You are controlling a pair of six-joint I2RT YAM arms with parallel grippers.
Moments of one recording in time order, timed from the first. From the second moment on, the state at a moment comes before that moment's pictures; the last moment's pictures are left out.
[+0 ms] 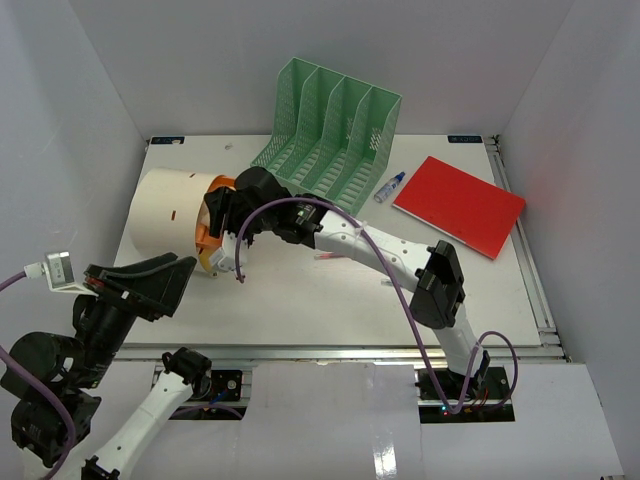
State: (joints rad) left arm -0.47 0.31 1.22 -0.69 -0.02 -0.72; right arm 1.11 2.07 2.07 -0.46 -0.18 -2.00
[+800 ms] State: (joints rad) left arm -0.47 1.06 1.16 -0.61 0.18 -0.49; right arm 0.51 1.26 1.12 -0.33 -0.68 -0.65
